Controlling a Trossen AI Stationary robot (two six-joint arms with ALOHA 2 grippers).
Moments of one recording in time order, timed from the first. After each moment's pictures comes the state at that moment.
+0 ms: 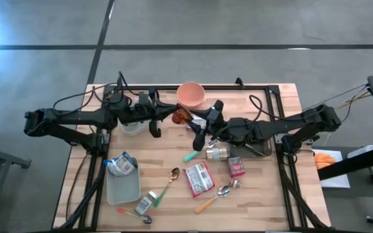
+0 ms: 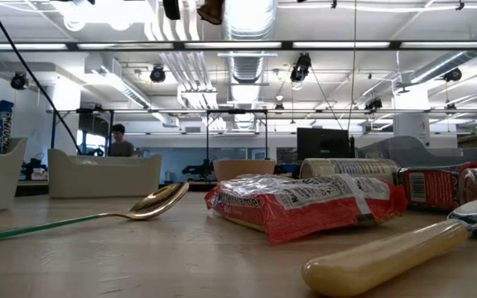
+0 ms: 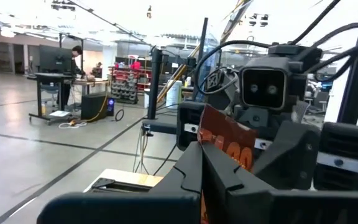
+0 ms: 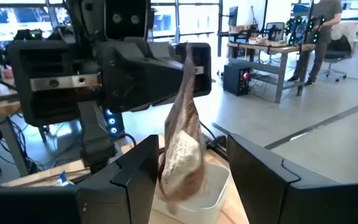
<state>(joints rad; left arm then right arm) 0.12 1.15 0.85 0.46 0.01 -0.09 0.20 1.50 1.23 0.24 0.68 0.12</state>
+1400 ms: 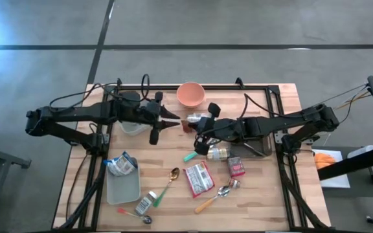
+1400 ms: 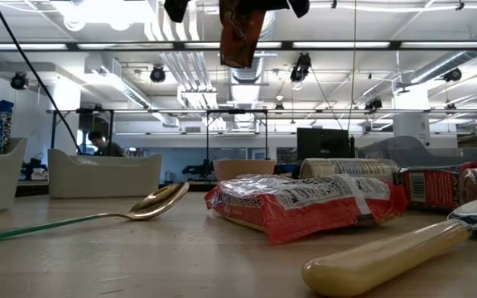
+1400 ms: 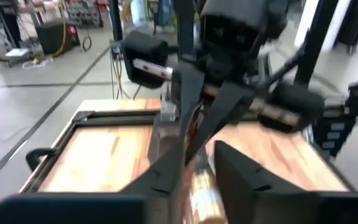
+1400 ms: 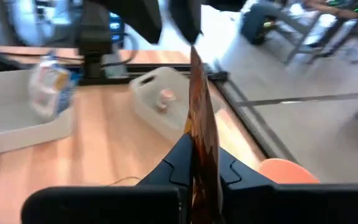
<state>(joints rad) 0.12 1.18 1.04 -0.11 0.16 0.07 0.16 1.52 1.31 -0.23 0.52 0.05</state>
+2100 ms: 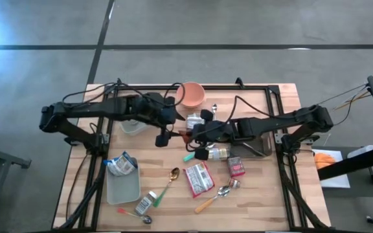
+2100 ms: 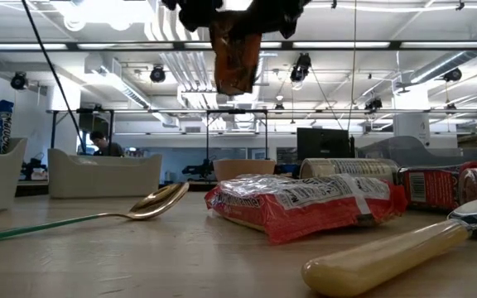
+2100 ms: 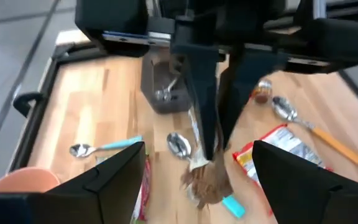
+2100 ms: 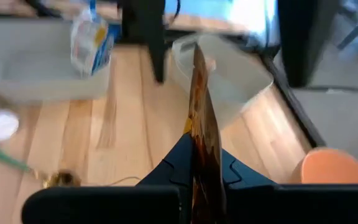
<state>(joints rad) 0.09 1.40 1.31 -0.54 0.12 0.21 0.12 1.59 1.31 -0.29 0.34 0.03</state>
